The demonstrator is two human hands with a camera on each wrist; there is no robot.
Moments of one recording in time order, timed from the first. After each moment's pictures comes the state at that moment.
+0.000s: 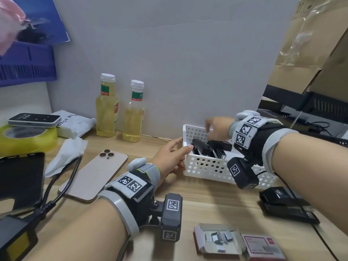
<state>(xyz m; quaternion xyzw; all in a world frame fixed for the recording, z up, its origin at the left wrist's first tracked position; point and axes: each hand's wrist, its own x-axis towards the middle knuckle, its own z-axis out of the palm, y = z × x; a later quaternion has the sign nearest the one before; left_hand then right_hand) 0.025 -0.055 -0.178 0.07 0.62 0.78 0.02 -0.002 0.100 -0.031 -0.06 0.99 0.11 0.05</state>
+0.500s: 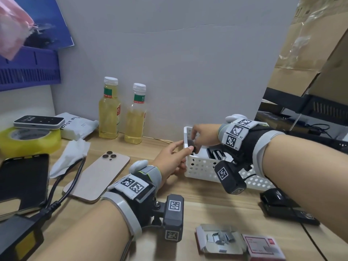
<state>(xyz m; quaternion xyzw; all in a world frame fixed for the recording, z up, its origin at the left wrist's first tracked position) 0.025 -0.056 -0.181 0.07 0.61 0.79 0.01 0.011 0.067 -0.036 -0.11 0.99 0.00 0.12</state>
